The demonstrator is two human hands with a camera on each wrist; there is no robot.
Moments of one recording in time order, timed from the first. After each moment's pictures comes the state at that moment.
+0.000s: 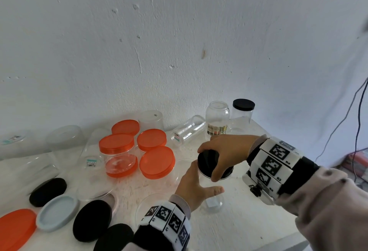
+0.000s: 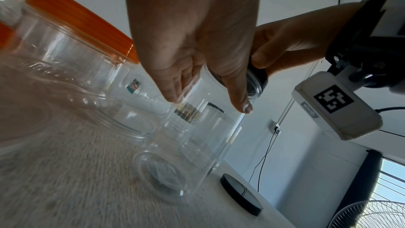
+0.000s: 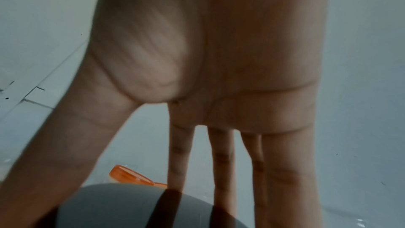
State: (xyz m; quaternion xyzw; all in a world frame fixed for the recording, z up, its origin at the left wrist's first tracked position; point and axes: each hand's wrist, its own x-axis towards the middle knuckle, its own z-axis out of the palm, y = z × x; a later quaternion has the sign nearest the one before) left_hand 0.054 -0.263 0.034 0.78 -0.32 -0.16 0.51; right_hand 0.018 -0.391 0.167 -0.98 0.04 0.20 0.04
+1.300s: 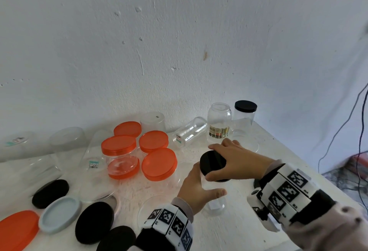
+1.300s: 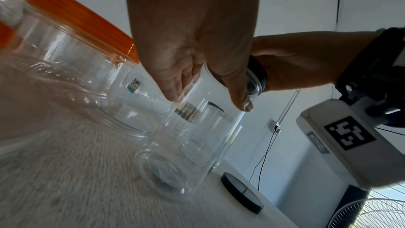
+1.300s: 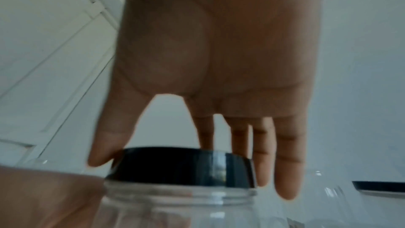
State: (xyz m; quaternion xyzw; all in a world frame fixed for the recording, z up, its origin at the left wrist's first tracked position) left_hand 0.054 -0.262 0.032 0.75 -0.33 -0.17 0.55; right_hand 0.001 -0.403 0.128 -0.98 0.07 0.07 0.15
